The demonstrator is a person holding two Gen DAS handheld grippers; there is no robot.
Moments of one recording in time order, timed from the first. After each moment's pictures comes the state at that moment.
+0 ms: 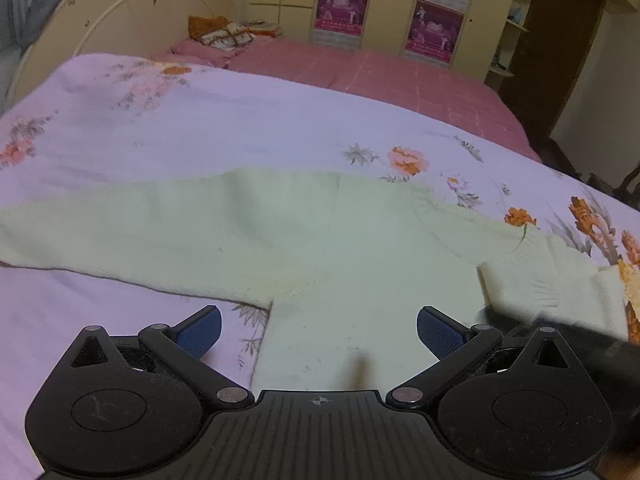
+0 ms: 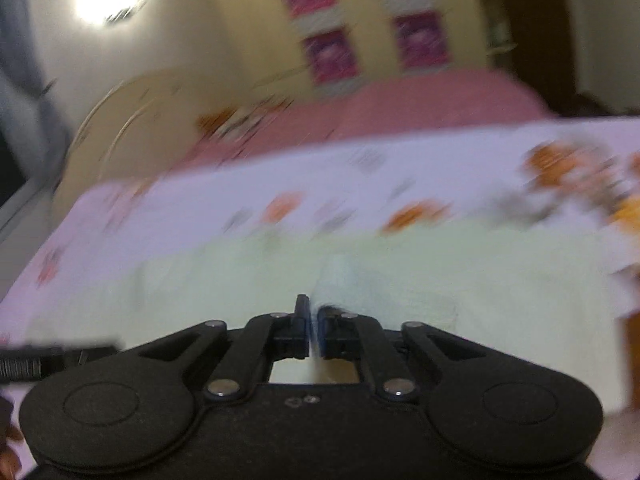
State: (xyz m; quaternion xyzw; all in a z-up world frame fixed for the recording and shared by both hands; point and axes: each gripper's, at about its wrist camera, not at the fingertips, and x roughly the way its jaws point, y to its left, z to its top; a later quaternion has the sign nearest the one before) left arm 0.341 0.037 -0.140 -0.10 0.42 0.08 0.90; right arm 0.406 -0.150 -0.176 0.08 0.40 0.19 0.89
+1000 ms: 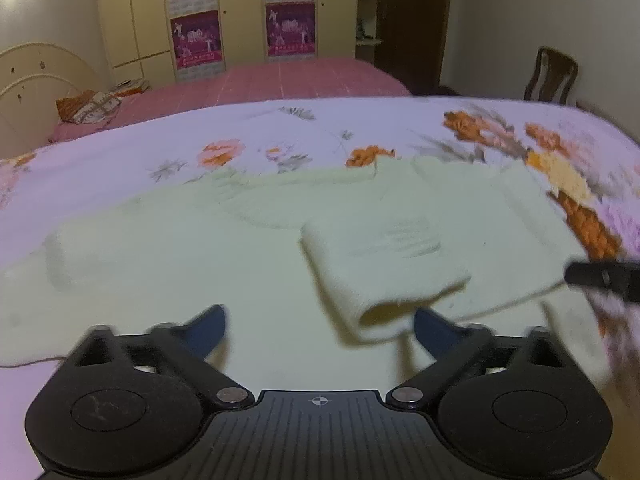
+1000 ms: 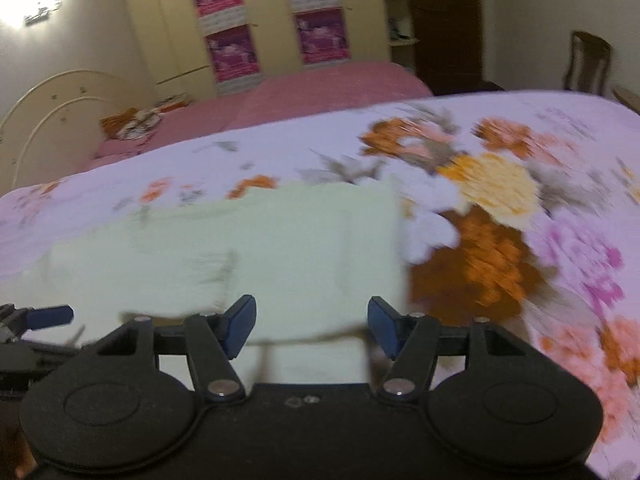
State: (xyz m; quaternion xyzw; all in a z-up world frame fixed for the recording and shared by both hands) left arm 0.360 -0.096 -0.174 0.03 0.39 -0.08 0.92; right arm 0.334 -0.277 -0.155 0.09 0.39 0.00 0.91
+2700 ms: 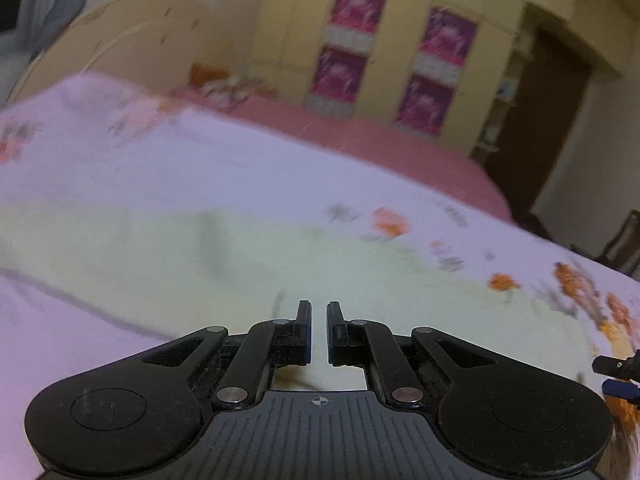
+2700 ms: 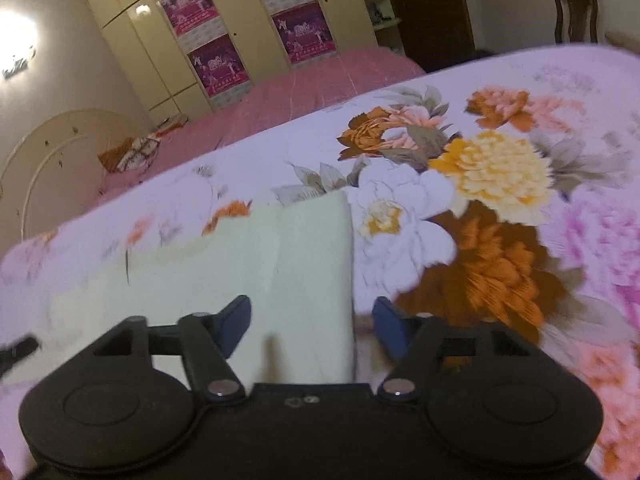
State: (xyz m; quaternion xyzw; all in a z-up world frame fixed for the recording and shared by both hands) left arm 0.345 0.032 -0.166 -0.16 0.32 0.09 0.93; right arm 0.400 -0.312 -0.174 0.19 0.39 0.02 0.90
